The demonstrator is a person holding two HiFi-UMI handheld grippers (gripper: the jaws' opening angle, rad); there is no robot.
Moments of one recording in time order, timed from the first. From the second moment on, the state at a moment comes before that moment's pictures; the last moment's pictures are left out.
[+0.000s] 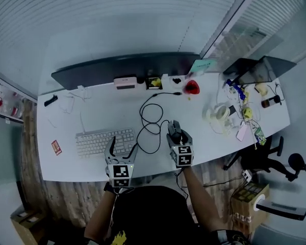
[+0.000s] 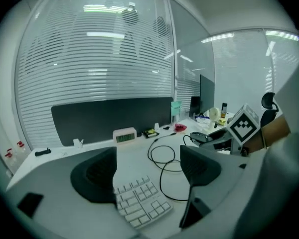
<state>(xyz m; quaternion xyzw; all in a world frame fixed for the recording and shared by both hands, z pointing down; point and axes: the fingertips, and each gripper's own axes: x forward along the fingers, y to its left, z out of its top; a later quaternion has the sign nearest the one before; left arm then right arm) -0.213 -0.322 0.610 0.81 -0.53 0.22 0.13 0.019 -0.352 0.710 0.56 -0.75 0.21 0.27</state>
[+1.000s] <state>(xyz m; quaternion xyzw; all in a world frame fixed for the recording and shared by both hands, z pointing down) -0.261 -0.347 0.209 0.80 -0.57 -0.06 -0.17 -0.009 -0.349 0.216 0.56 -0.81 -0.12 -0.10</state>
